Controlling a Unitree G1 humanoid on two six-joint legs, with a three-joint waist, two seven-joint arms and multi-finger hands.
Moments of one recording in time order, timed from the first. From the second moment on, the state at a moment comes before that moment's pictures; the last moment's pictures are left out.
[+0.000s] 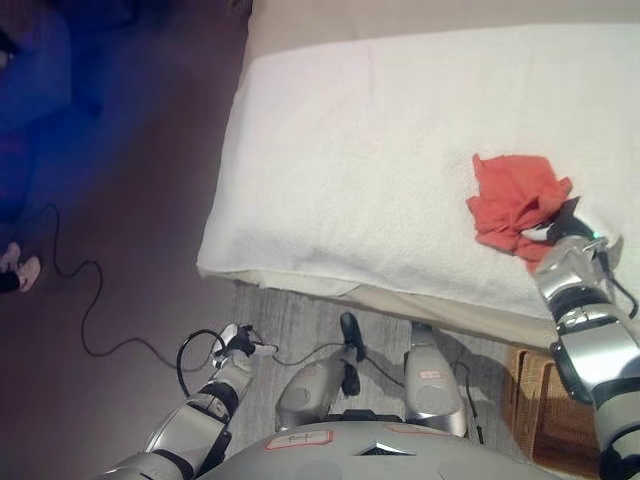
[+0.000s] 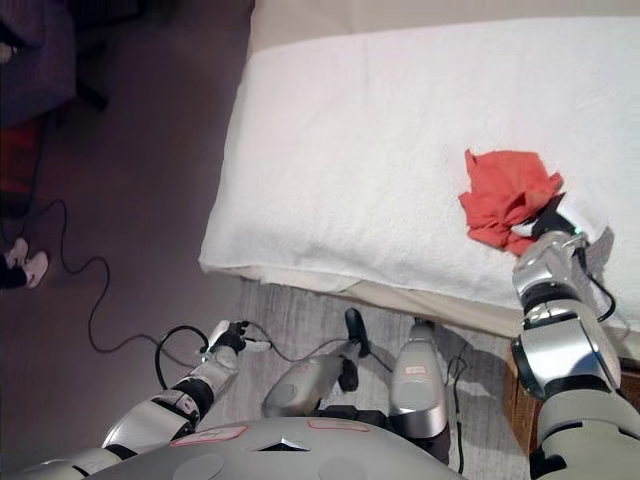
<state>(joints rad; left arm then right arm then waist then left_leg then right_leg) -0.19 0.16 -0.36 1.21 0.07 0.20 0.31 -0.57 -0.61 0.34 1.20 -0.24 0.21 -0.40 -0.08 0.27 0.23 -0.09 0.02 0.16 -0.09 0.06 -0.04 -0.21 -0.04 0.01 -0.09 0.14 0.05</state>
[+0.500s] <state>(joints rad) -0.17 0.19 -0.36 1.24 0.10 0.22 0.30 -0.39 -0.69 0.15 1.31 -0.16 0.23 -0.33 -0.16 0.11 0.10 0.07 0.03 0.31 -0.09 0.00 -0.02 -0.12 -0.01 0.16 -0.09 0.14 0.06</state>
